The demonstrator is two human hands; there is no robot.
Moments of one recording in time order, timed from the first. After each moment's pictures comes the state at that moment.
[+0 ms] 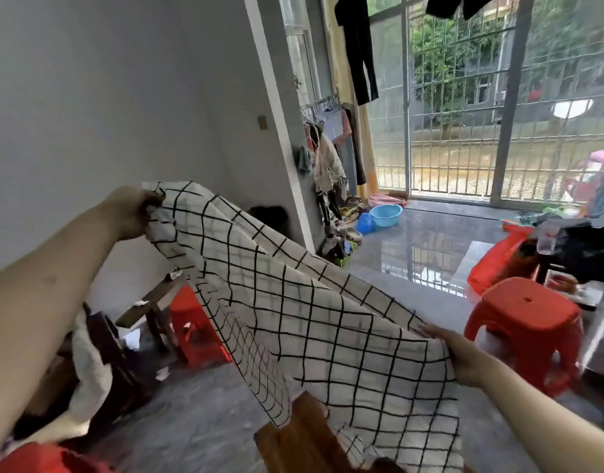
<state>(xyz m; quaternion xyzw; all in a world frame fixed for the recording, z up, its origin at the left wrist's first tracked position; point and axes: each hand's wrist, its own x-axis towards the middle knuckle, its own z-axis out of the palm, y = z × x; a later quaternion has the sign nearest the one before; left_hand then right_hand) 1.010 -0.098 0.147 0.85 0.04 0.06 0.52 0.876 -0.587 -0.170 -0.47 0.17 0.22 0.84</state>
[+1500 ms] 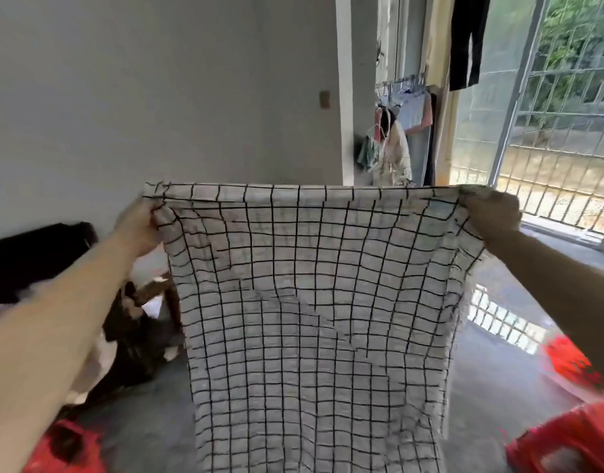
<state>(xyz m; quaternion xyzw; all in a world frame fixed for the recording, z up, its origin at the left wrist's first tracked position) 1.250 -0.057 0.079 0.58 0.15 0.13 0.79 1.348 -0.606 0.012 -0.82 0.18 -0.22 0.50</state>
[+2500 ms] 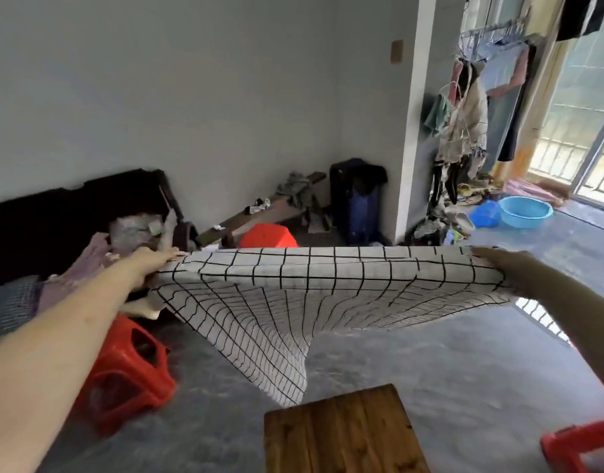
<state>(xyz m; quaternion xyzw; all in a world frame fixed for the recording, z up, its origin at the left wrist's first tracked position) 1.086 0.012 -0.041 0.79 0.44 0.07 0.43 1.306 -0.586 -0.117 -0.80 0.19 0.15 0.54</state>
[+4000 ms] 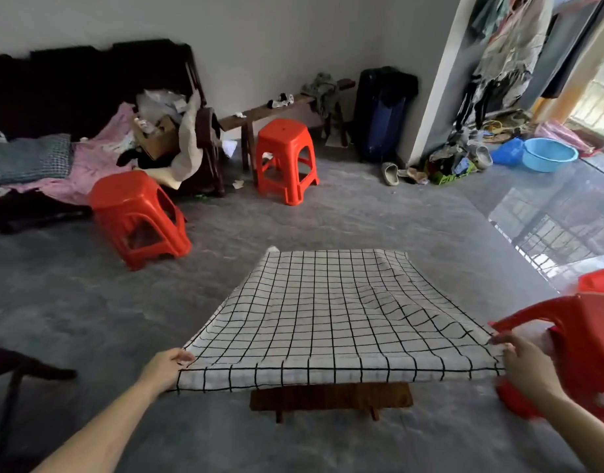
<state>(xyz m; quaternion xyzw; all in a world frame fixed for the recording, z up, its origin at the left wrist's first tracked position) 0.591 -0.216 -0.400 0.78 0.48 -0.08 0.39 0.907 -0.779 -0.363 -0.96 -0.01 0.10 0.25</state>
